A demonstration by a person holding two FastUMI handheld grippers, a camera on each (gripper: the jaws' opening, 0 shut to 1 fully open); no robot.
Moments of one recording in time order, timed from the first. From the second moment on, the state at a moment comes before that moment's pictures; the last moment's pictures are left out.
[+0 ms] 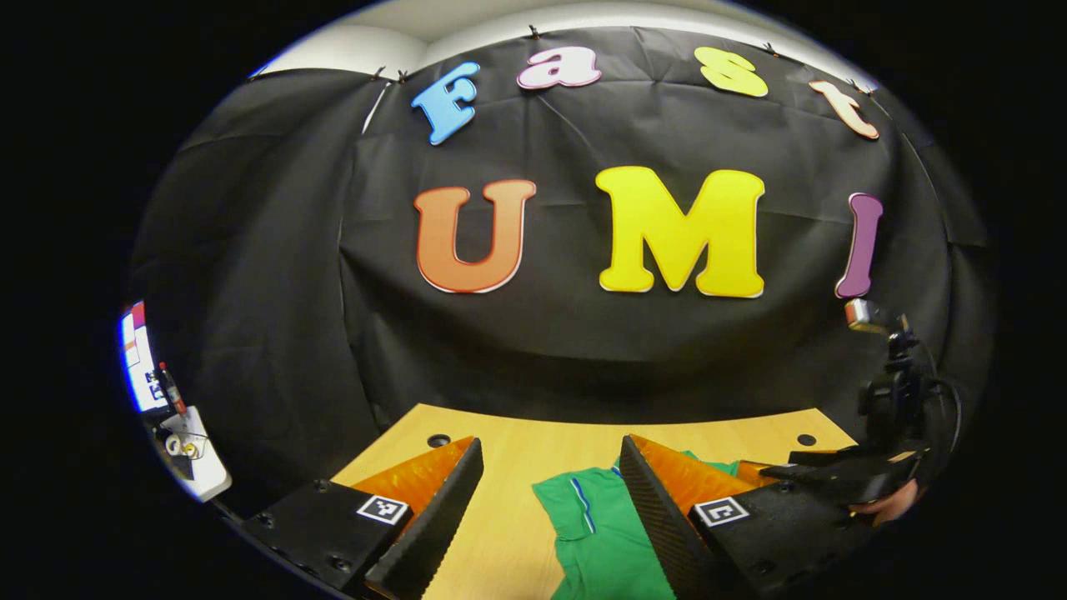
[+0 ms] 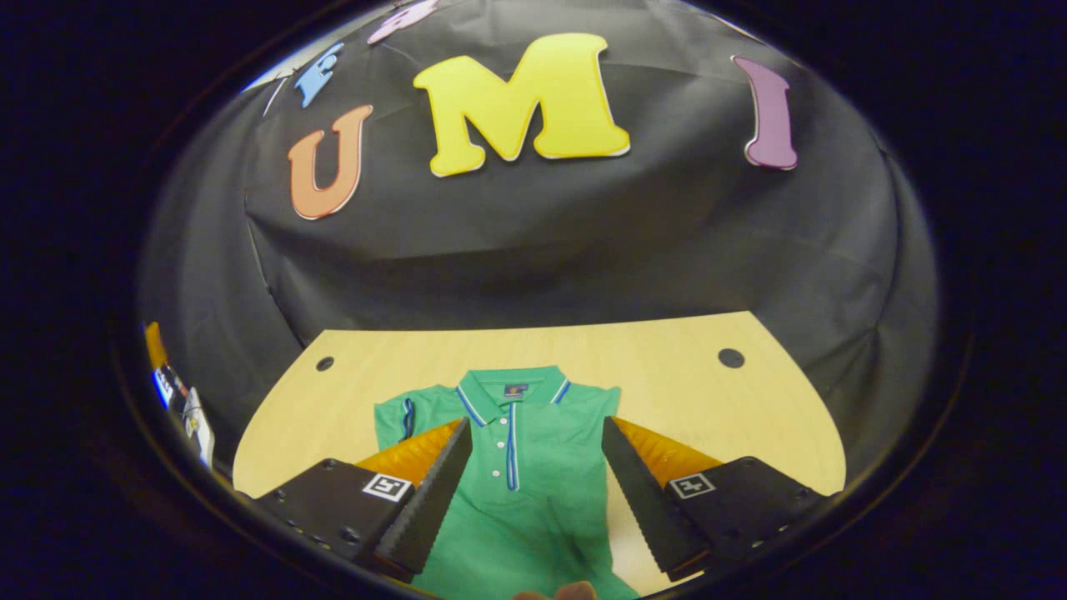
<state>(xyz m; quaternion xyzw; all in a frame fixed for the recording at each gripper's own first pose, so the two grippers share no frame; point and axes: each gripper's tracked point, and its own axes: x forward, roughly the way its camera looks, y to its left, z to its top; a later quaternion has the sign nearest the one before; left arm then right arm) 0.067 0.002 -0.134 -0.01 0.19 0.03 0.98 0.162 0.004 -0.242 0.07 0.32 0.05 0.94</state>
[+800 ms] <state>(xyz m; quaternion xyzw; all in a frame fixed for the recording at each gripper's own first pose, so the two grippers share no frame) 0.152 -0.012 -0.379 -0.05 0.39 -0.01 0.92 0.095 -0.055 -0.198 0.06 0.32 0.01 0.94</state>
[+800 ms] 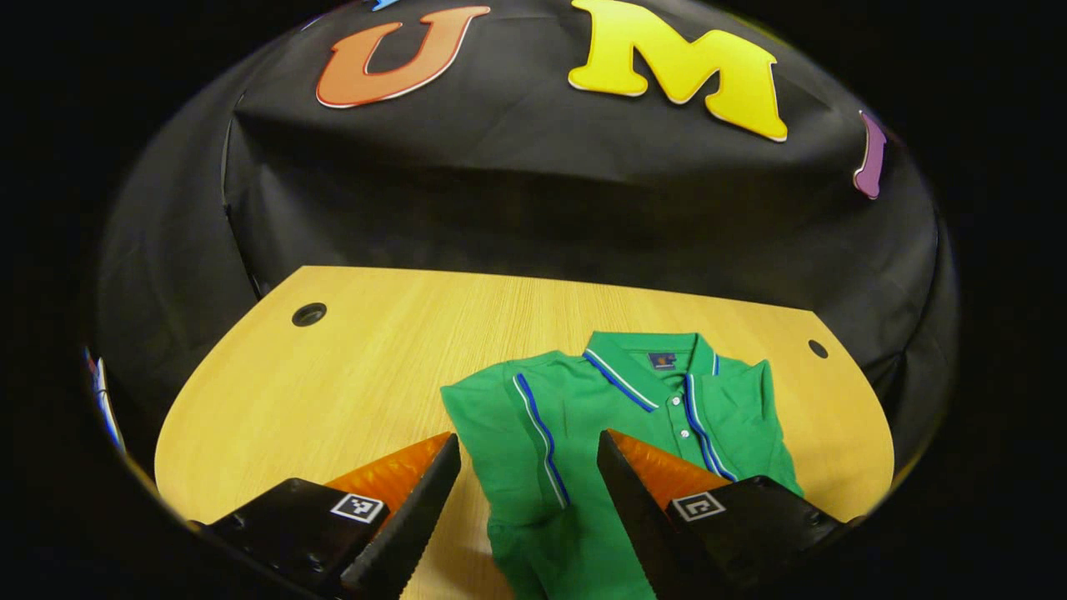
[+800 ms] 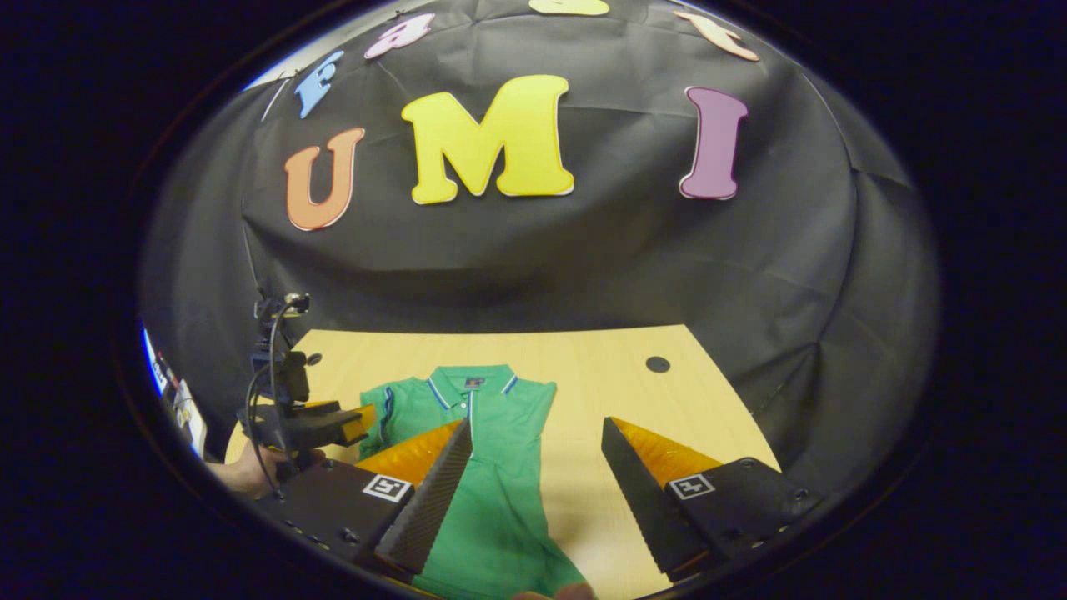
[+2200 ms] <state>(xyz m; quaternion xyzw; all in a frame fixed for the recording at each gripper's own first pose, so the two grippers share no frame) 0.160 0.033 -0.373 -0.04 0.39 -0.01 0.92 0.109 -0.023 -0.247 0.08 0.37 0.03 0.92</state>
